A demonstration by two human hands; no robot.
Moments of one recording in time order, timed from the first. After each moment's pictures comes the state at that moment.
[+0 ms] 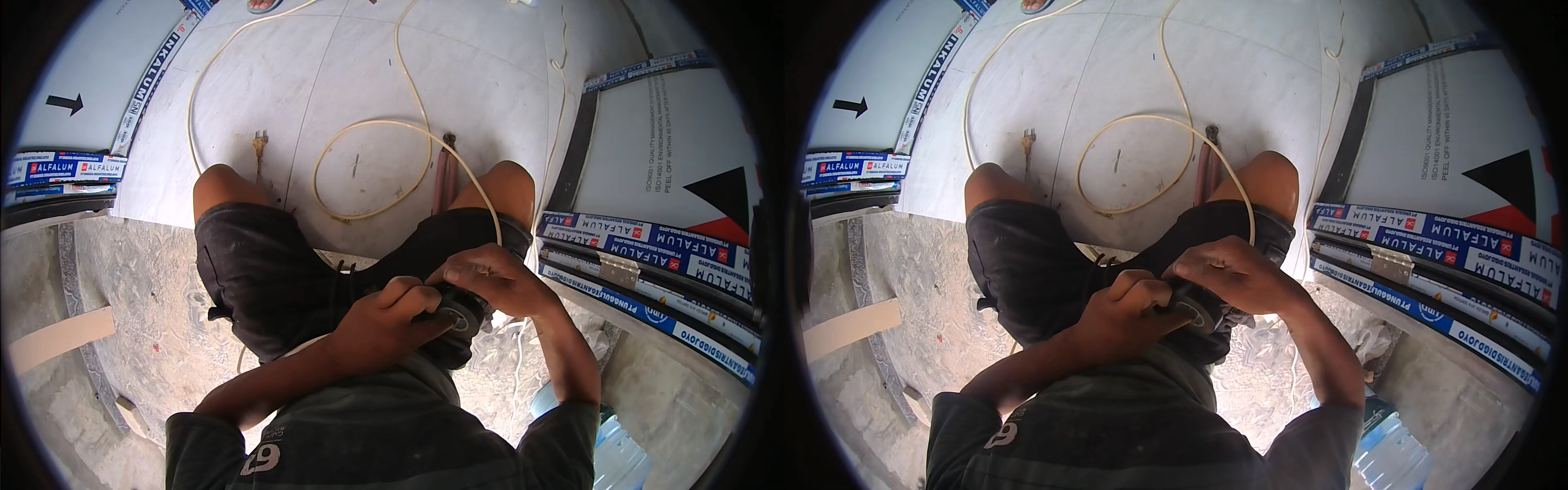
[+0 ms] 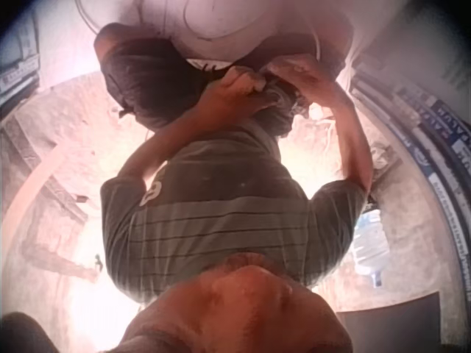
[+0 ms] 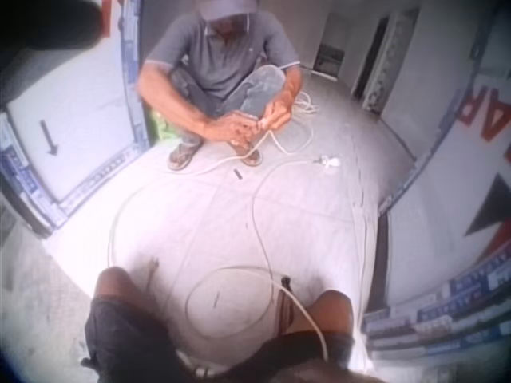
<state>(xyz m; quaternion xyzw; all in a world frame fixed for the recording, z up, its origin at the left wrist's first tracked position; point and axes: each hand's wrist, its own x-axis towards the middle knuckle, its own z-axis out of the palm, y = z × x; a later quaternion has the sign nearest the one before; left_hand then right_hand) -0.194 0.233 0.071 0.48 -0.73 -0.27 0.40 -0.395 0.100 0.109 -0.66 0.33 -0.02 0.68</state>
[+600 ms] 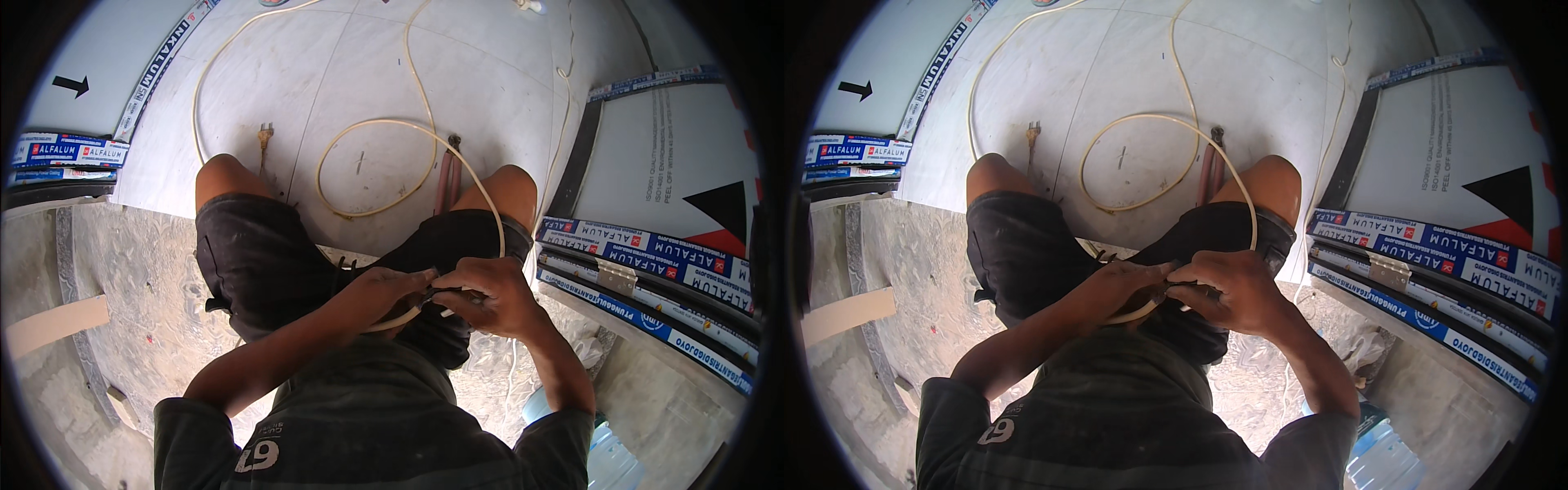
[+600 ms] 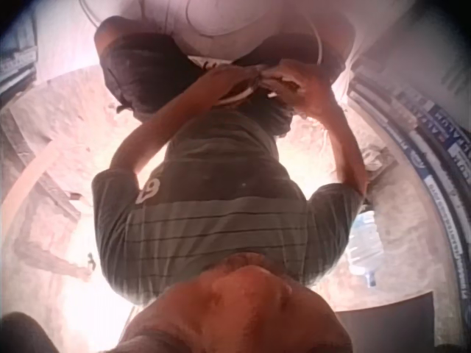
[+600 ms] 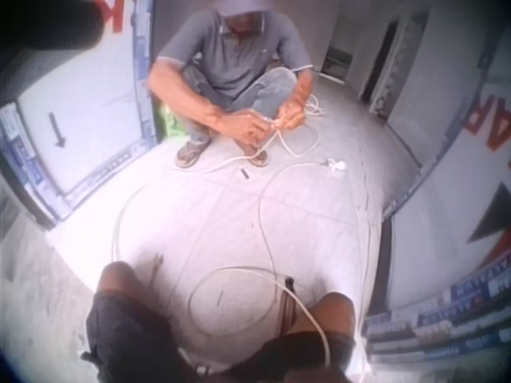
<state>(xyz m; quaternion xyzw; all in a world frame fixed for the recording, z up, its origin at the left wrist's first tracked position) -0.165 0.195 0.090 0.49 -0.20 -0.83 0.17 -0.390 0.125 0.112 -0.84 0.30 -0.11 0.43</state>
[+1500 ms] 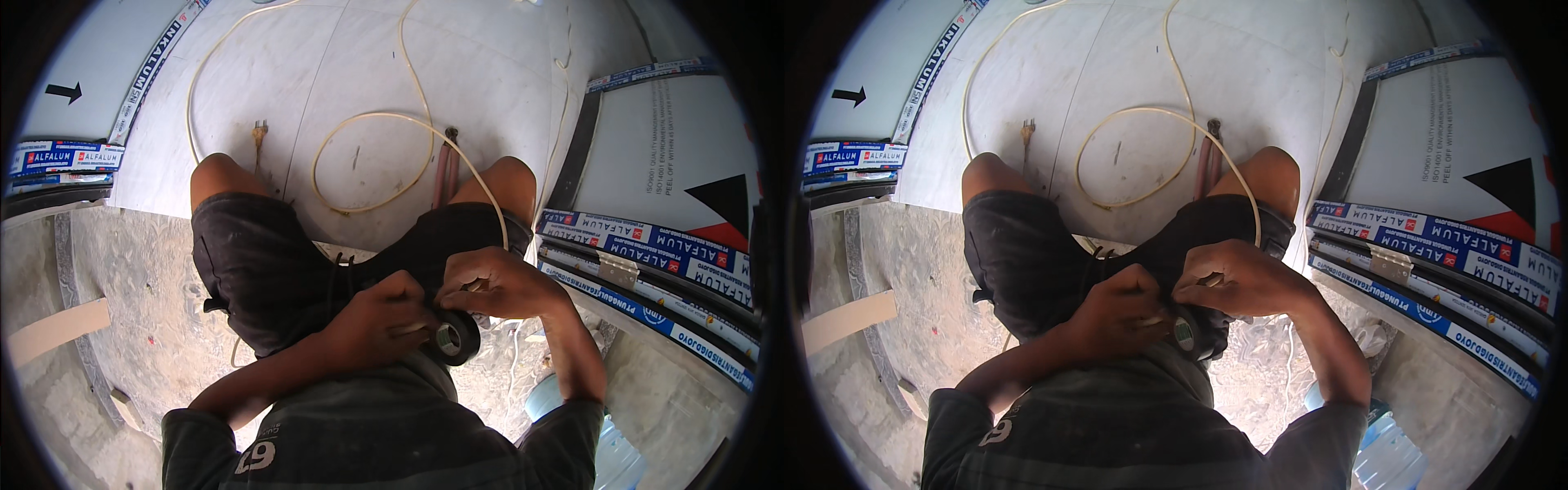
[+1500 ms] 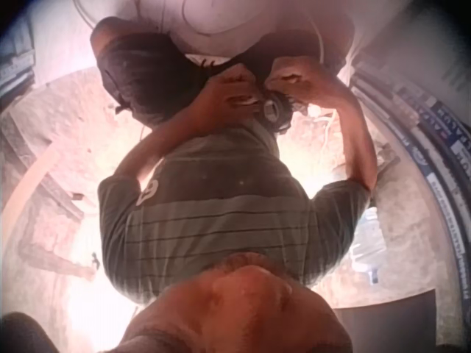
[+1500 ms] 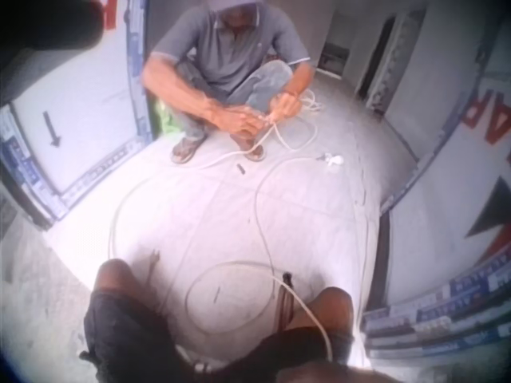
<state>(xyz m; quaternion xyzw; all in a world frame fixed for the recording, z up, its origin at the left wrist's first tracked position) -0.180 0.238 0.076 0.49 -0.53 -0.62 0.31 -0.394 0.094 0.124 -0.69 0.29 0.10 0.65</state>
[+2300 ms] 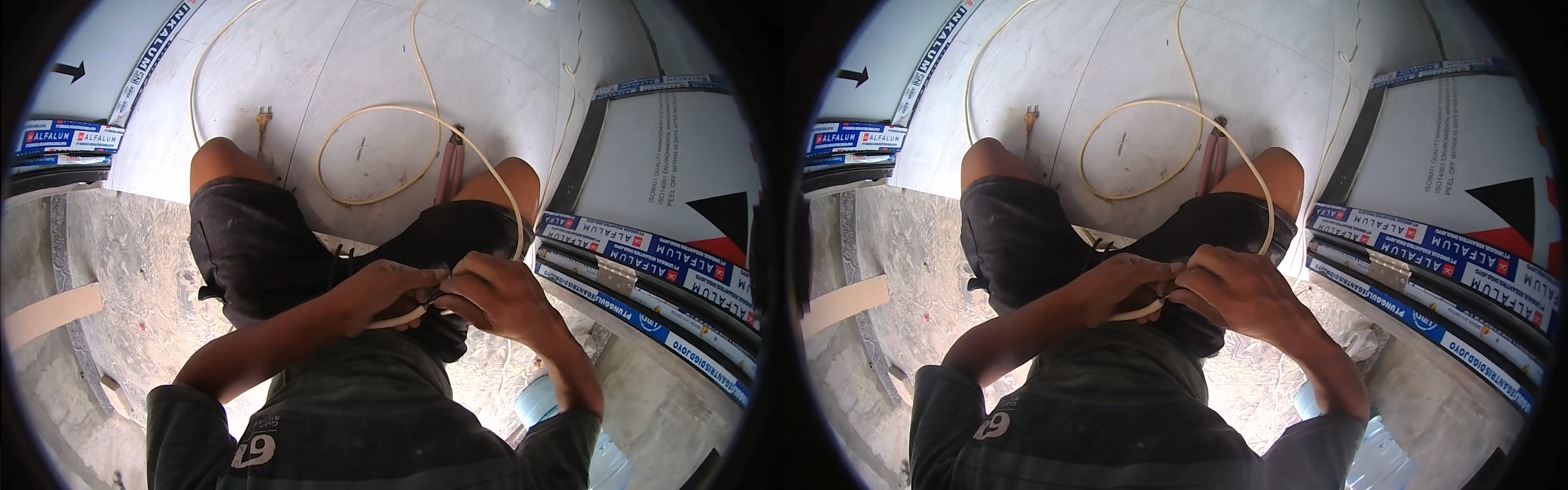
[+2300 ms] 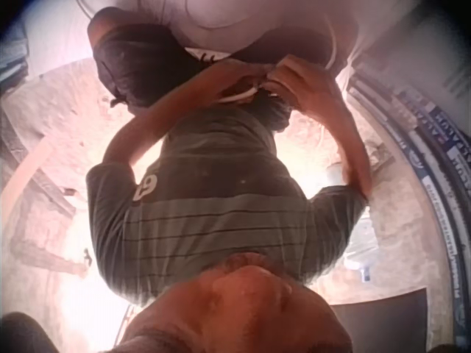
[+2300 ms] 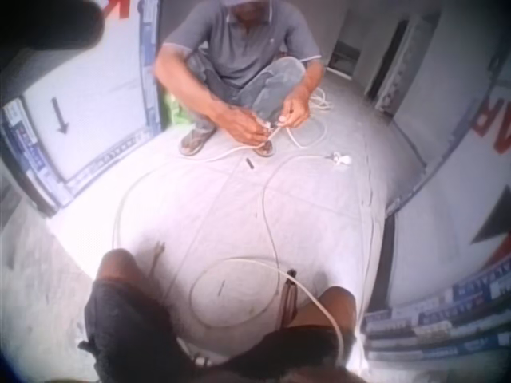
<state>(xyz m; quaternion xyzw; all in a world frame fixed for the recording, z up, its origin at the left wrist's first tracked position) -0.176 0.201 0.067 0.44 -0.12 -0.87 0.20 -0.392 0.126 0.121 -0.94 0.19 -0.10 0.27</state>
